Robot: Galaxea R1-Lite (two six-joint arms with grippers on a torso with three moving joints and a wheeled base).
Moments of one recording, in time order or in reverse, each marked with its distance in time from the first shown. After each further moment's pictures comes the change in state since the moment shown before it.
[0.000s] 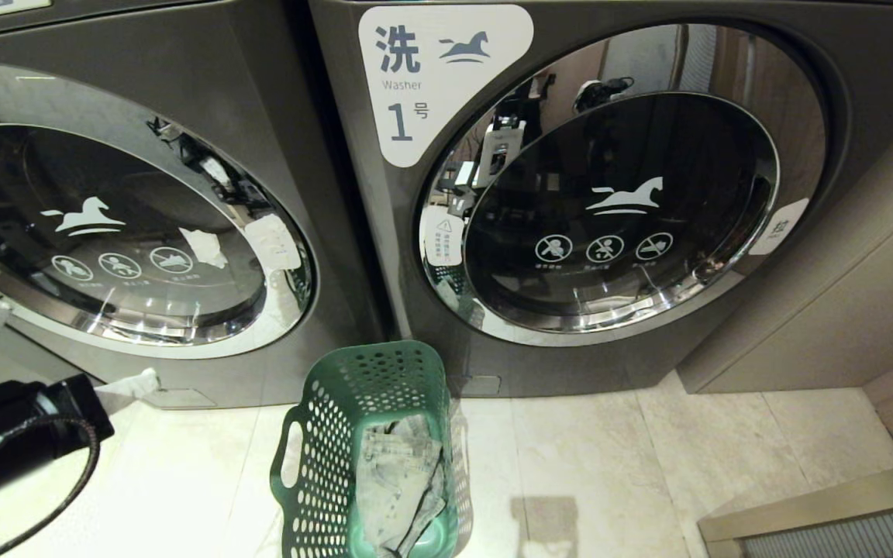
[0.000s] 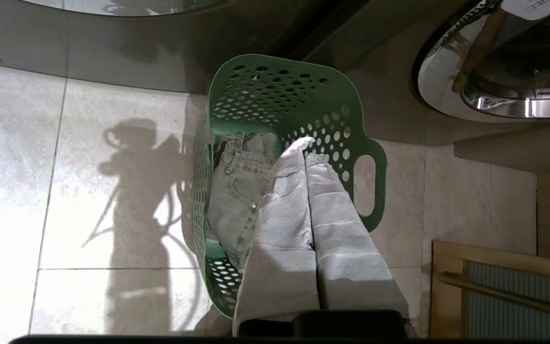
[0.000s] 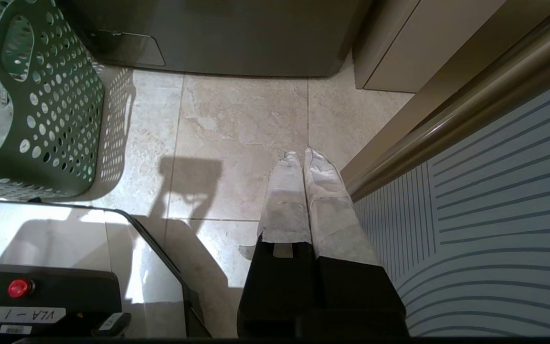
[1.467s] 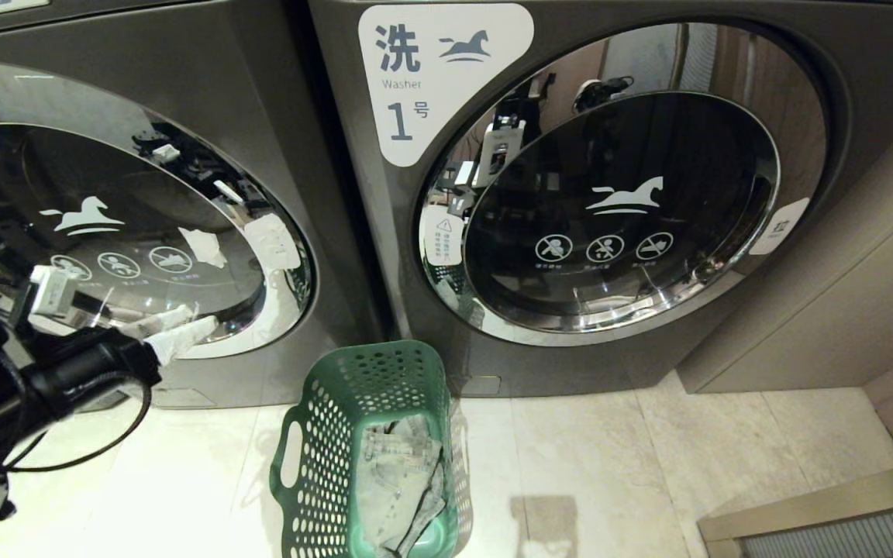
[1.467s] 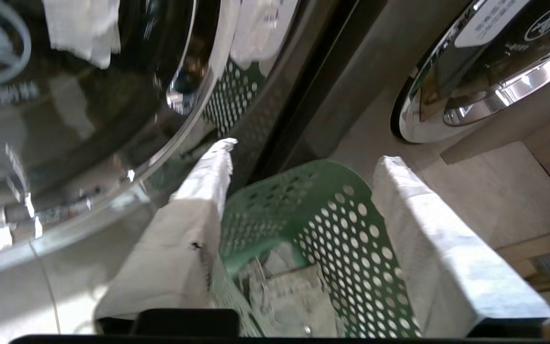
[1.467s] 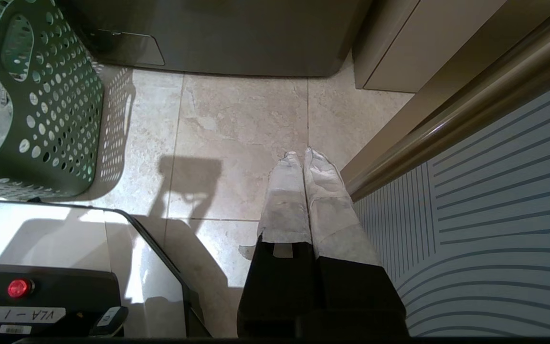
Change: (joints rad) left arm 0.154 0.619 -0.071 -0.903 -0.466 0.164; right arm 0.000 0.000 0.000 0.000 0.000 0.000
